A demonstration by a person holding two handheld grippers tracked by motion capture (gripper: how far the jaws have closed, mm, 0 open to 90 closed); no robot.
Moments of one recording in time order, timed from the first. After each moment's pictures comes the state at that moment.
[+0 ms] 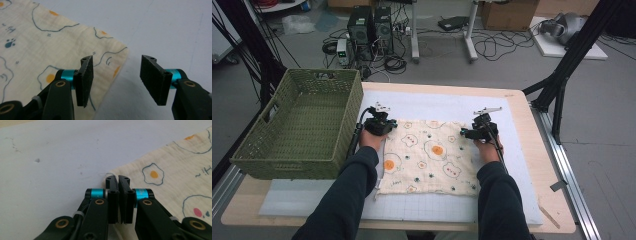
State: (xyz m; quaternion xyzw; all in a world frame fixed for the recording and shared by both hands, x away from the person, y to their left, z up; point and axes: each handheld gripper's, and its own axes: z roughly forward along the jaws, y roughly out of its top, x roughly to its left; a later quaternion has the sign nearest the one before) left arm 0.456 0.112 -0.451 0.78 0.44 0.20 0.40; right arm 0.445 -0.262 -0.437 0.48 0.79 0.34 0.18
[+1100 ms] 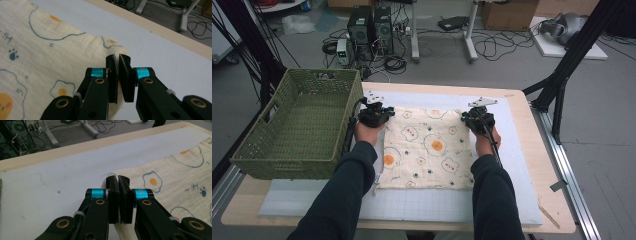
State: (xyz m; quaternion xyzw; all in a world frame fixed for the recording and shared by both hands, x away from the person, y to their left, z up) left arm 0.446 0.122 -0.404 0.74 0.44 0.23 0.46; right arm 0.442 -0.241 -0.400 0.42 0.79 0.36 0.28
